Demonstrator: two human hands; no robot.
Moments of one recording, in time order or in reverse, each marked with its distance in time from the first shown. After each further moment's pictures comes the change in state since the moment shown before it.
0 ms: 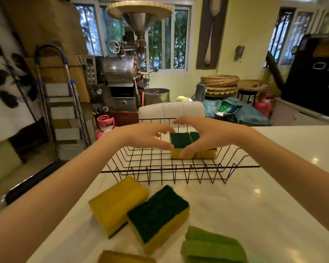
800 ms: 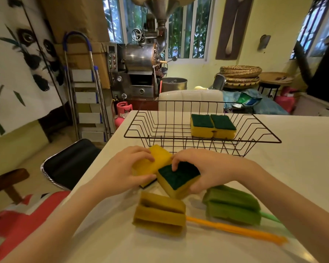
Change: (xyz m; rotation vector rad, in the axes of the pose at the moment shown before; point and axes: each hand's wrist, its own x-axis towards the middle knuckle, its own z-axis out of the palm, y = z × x) left_hand -0.150 -0.044 0.108 -0.055 0.433 -0.068; right_hand -0.053 -0.062 0.100 -0.102 -0.217 -0.217
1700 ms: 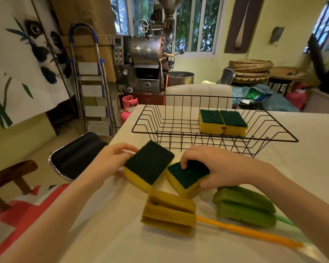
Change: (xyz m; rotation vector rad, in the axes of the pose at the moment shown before) left_hand 0.000 -0.019 -0.013 -0.592 0.099 -0.622; right_hand 0.004 0.002 0.004 -0.065 0.060 -0.025
